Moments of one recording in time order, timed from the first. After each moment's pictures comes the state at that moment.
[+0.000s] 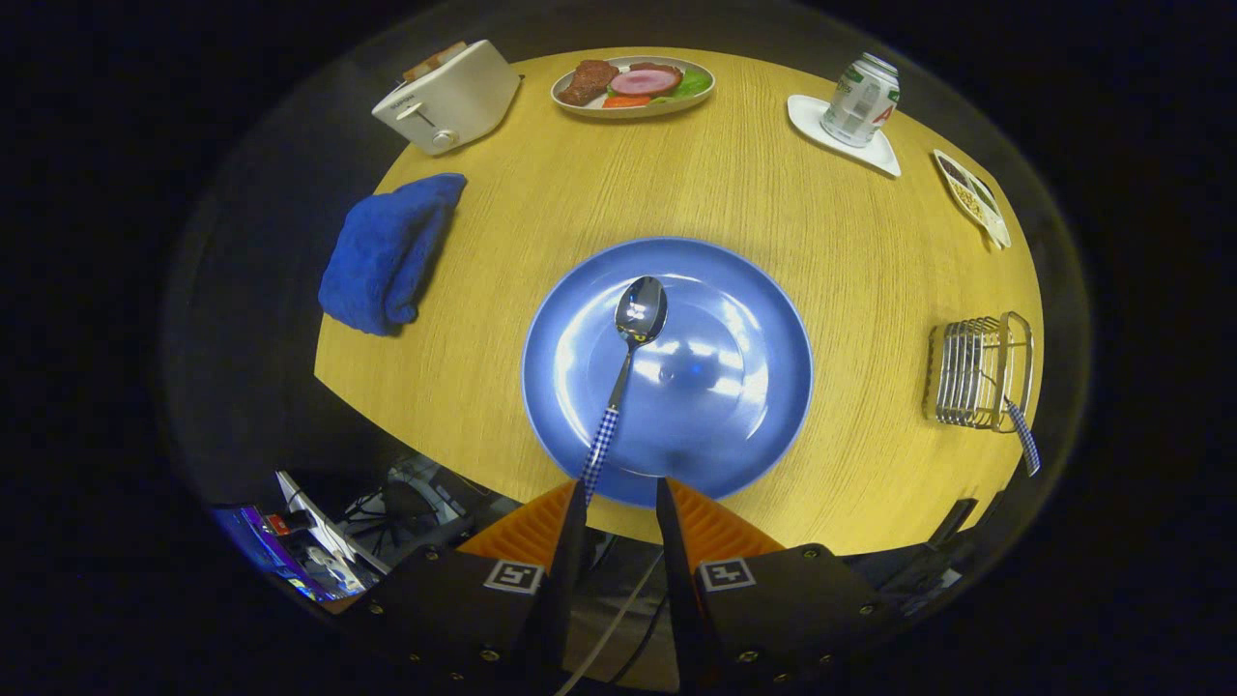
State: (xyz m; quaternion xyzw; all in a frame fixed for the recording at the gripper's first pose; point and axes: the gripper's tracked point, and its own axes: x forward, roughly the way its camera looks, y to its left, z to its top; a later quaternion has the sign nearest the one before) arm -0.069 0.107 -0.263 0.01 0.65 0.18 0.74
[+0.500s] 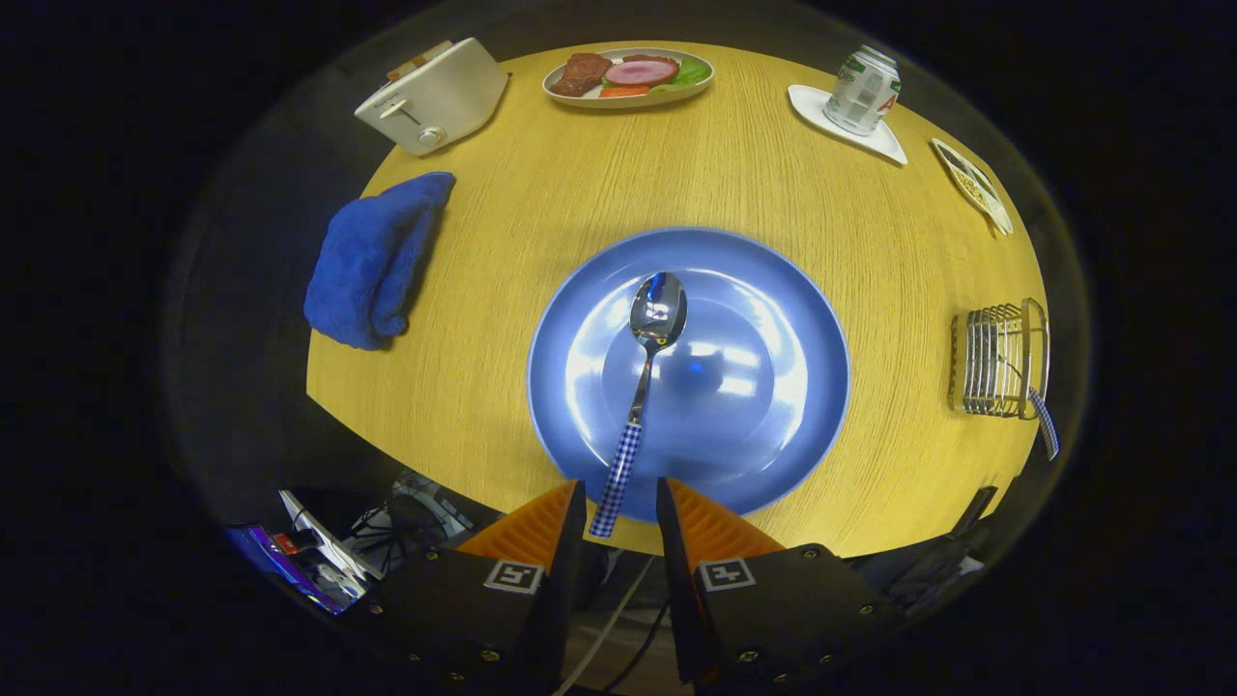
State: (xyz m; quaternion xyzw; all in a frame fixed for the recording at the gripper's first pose) arm -0.064 0.129 -0.285 0.03 0.65 0.16 0.74
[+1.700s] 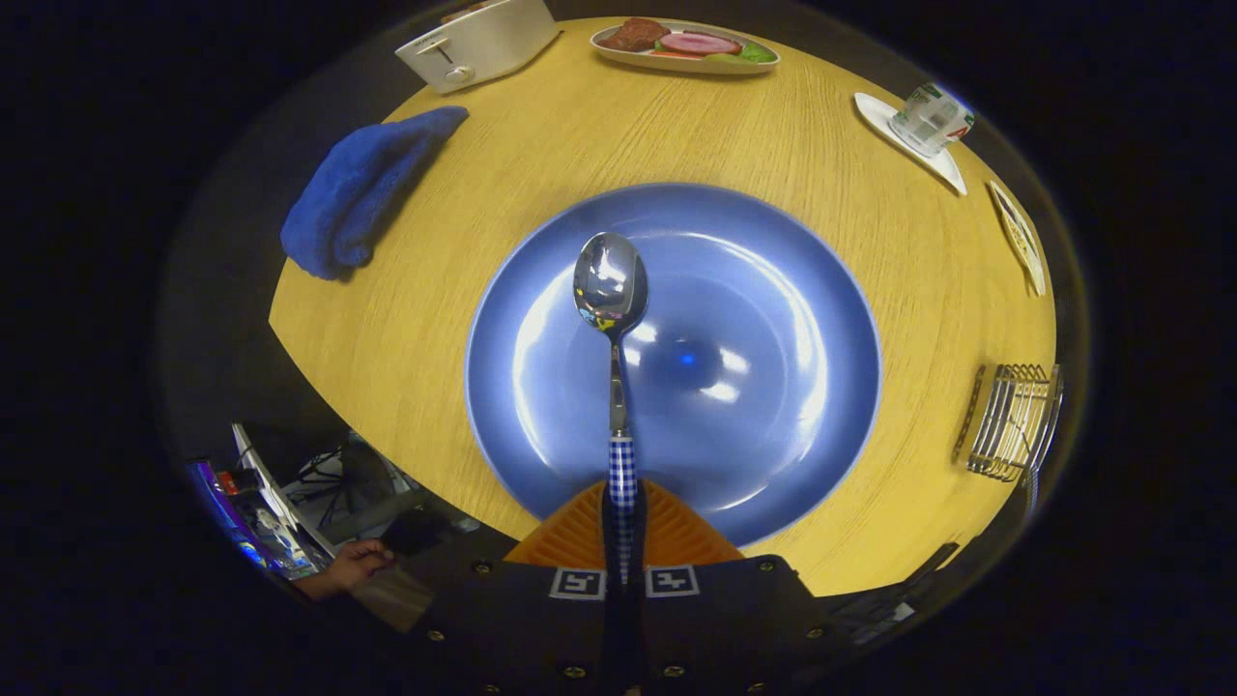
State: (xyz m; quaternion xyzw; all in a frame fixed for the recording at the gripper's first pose) arm -0.061 0.099 -0.325 -0.09 0.65 0.21 0.72
